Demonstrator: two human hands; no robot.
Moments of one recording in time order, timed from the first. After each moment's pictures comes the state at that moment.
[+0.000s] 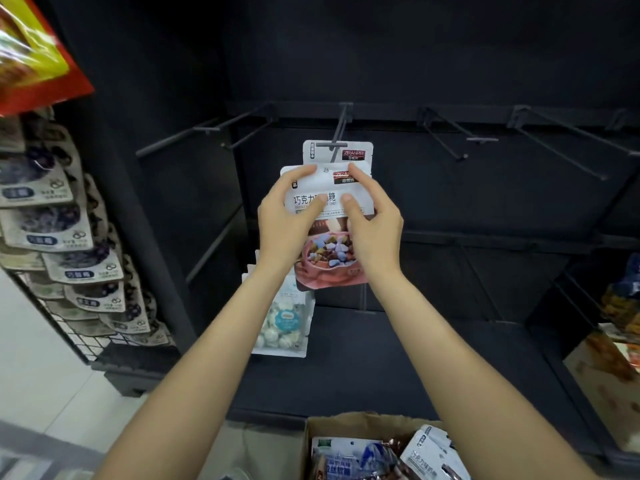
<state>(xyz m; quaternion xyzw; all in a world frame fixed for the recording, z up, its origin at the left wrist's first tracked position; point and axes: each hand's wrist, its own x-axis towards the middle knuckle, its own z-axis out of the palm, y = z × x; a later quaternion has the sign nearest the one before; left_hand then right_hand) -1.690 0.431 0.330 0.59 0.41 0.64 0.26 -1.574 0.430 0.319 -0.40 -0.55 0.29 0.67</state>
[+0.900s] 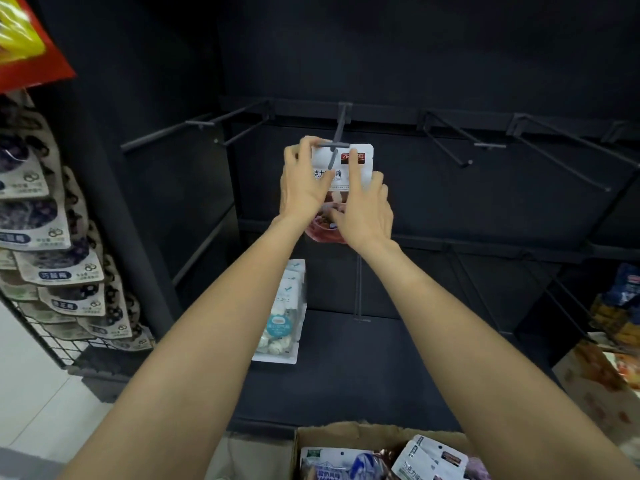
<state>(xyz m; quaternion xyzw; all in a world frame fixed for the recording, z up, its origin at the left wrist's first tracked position) -1.672 0.536 0.336 0.66 0.53 0.52 0.08 -1.567 0.504 0.318 -0.65 -0.69 -0.03 0.30</state>
